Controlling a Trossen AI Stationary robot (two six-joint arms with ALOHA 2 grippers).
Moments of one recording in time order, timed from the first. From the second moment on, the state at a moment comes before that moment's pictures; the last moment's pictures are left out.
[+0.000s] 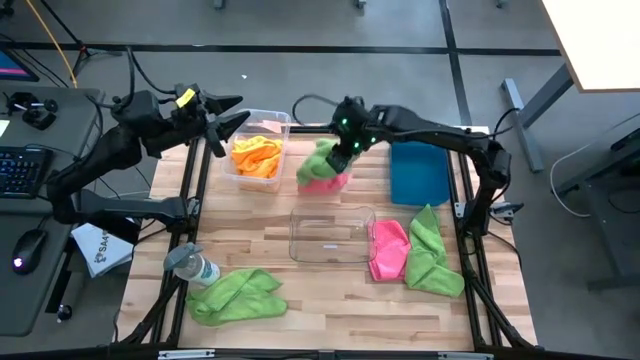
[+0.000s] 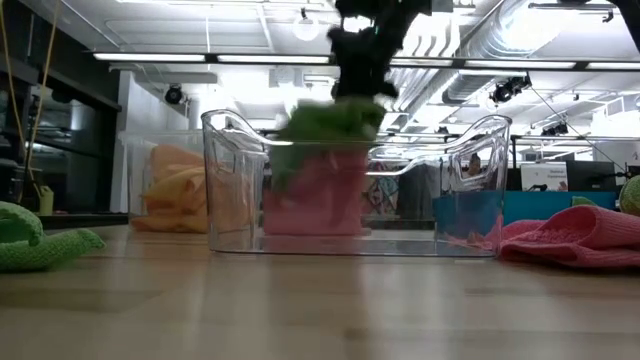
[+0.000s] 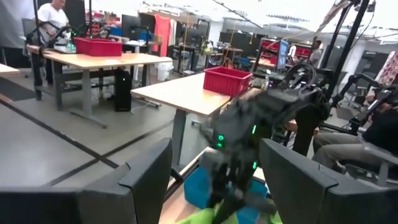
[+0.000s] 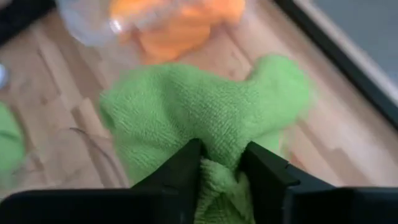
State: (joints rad) left arm 0.35 0.89 1.28 -0.38 -0.13 -0.14; right arm -0.35 1.81 1.73 -0.89 -0.05 0.27
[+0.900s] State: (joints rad) left arm 0.35 0.95 1.28 -0.41 -0.09 0.04; right arm -0.41 1.26 1.32 -0.86 0.27 0.33
